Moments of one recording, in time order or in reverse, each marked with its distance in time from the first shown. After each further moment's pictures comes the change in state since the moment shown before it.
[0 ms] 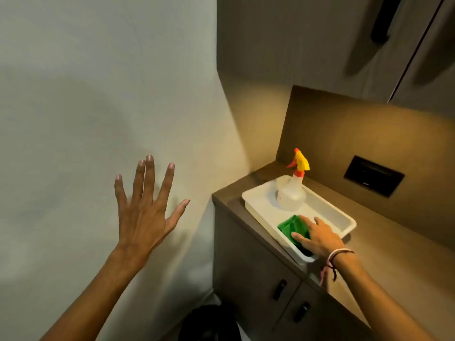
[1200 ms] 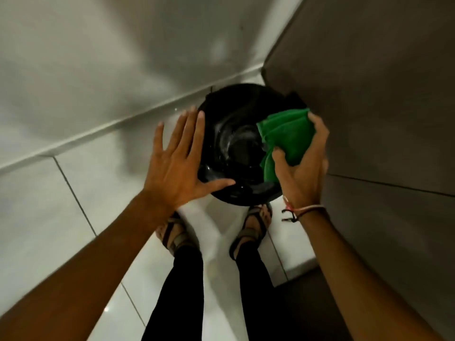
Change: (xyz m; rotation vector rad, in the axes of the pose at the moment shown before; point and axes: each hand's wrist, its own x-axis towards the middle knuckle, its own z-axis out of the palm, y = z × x) left_hand -0.458 0.074 0.521 -0.384 -0.952 -0.069; right_hand -0.033 -0.111 0.614 0.672 -0.079 -0.006
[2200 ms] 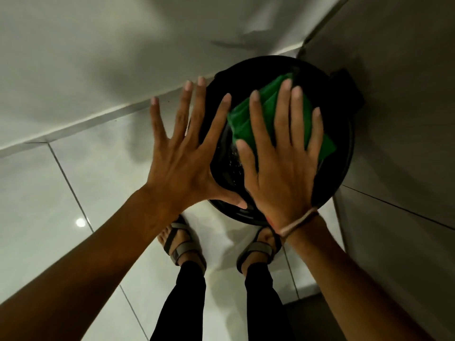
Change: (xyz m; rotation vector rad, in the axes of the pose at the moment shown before) left_hand 0.054 -0.021 0.023 0.067 -0.074 -0.041; right_hand 0.031 0.005 0.099 -0.775 -0.134 -0.534
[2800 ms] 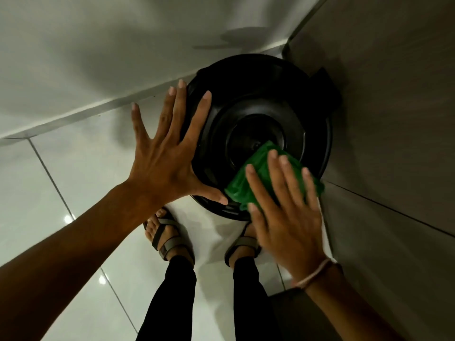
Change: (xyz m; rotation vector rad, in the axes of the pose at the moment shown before) left_hand -0.001 -0.001 0.004 -0.132 -0.072 -0.038; right_hand -0.094 0.045 -0.010 0.016 -0.174 -0.141
